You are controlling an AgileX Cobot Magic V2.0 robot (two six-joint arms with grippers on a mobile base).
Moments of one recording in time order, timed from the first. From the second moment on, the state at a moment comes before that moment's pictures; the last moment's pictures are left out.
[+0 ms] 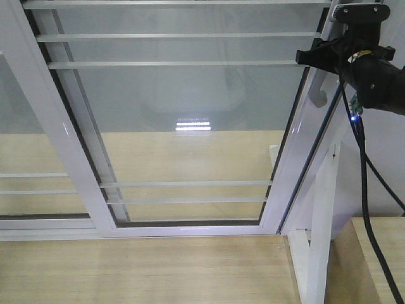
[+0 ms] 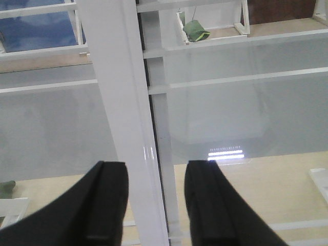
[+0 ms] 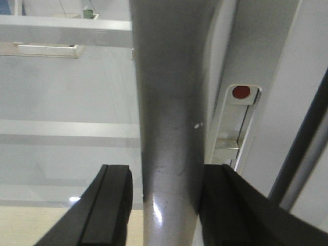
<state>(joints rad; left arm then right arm) 0.01 0.76 -0.43 0.11 0.02 -0.01 0.11 1.86 -1.16 0.22 -0.35 -0.24</state>
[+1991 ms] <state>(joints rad) 0.01 0.76 -0.43 0.12 -0.01 -0.01 0.37 1.51 -1.12 0.19 -0.01 -0.20</state>
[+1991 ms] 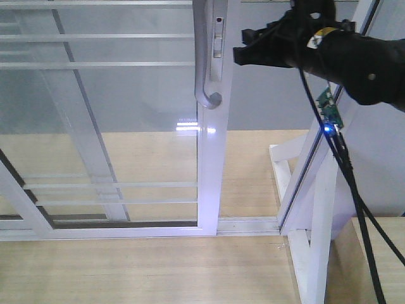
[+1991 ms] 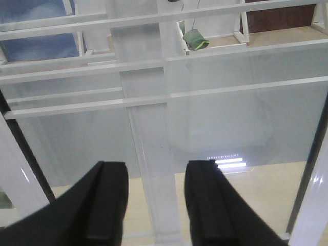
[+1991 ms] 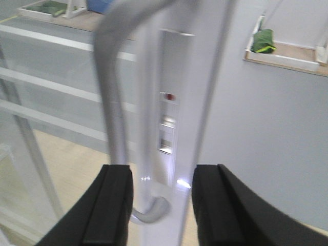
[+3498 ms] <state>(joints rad) -0.44 1.97 -1.33 0.13 -0.45 -0.15 0.24 0.91 -0.57 0.19 0.17 -0.20</state>
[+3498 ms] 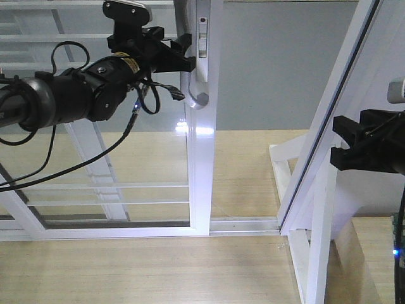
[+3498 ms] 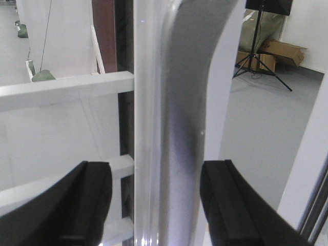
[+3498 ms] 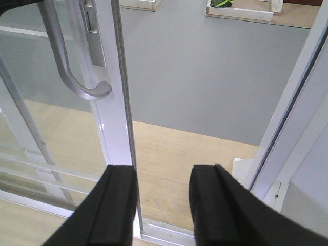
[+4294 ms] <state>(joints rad) -0.41 1.99 -1.40 0.18 -0.33 -0.16 0.24 0.91 -0.57 0.19 0.17 -0.20</state>
